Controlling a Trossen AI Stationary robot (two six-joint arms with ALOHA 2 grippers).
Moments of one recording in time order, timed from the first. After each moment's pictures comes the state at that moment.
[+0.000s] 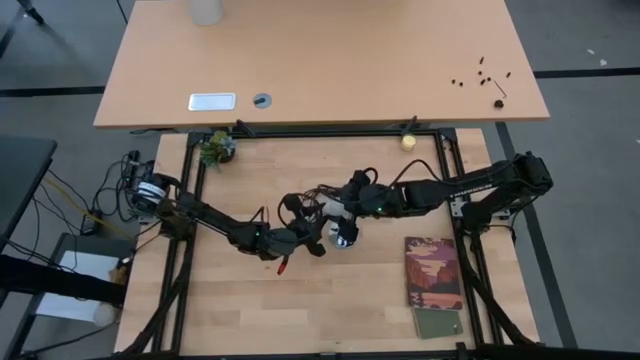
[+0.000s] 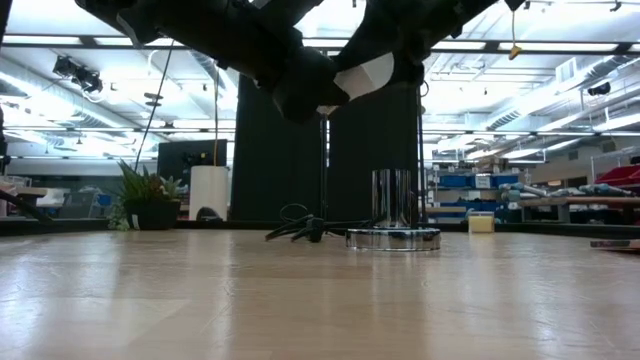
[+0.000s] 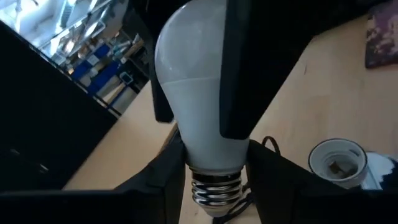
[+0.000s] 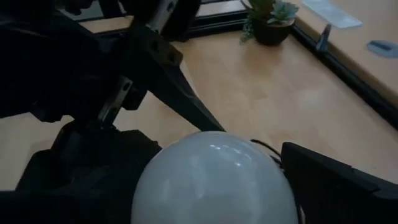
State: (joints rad) left arm -0.30 1.74 0.89 0.62 -0.98 0.48; right arm 0.08 1.47 1.02 -0.10 0.31 0.24
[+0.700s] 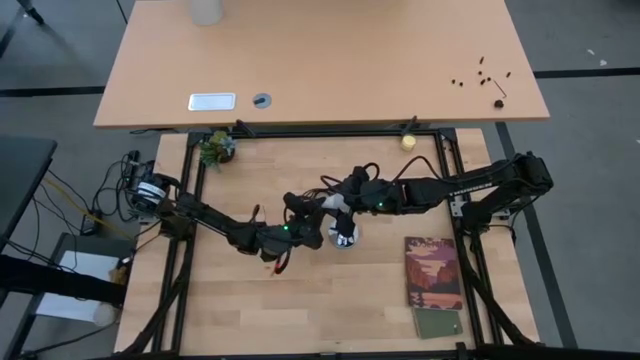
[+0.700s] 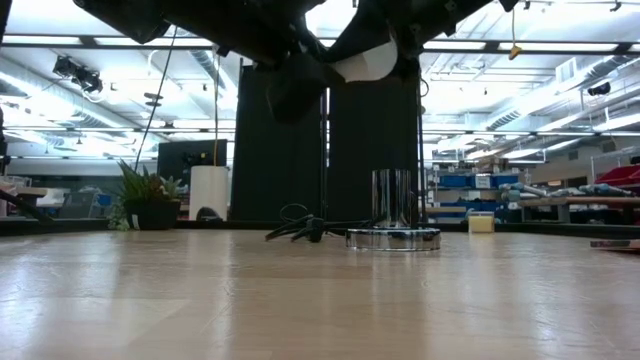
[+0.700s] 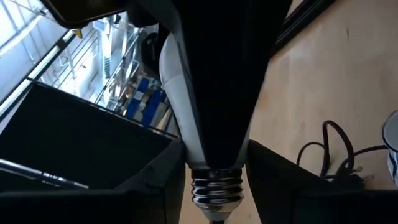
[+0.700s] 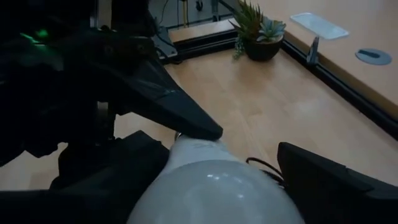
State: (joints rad) left arm -0.30 1.74 0.89 0.80 -1.05 0.99; right arm 0.07 1.47 1.01 -0.03 0.32 0.27
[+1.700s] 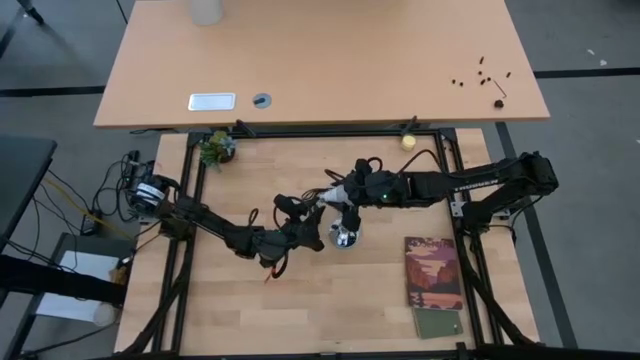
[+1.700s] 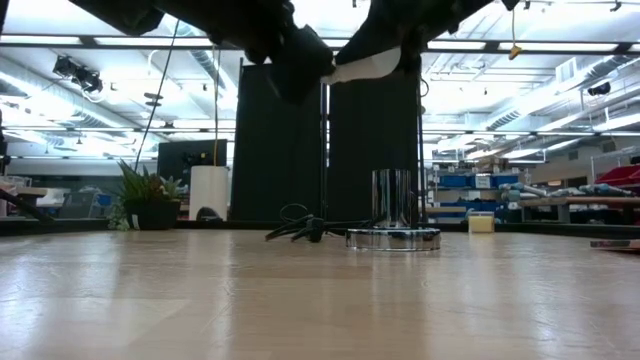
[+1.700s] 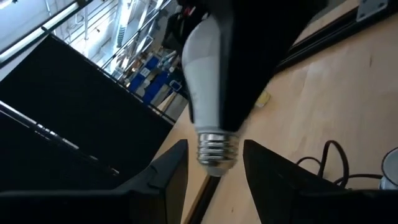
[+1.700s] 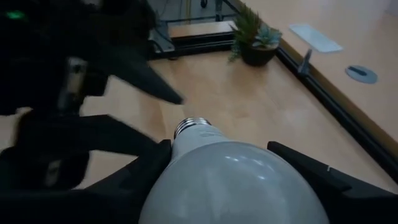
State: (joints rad) left arm -0.34 1.74 0.89 0.84 -1.18 0.80; right arm 0.04 1.42 1.01 -0.08 0.27 0.14
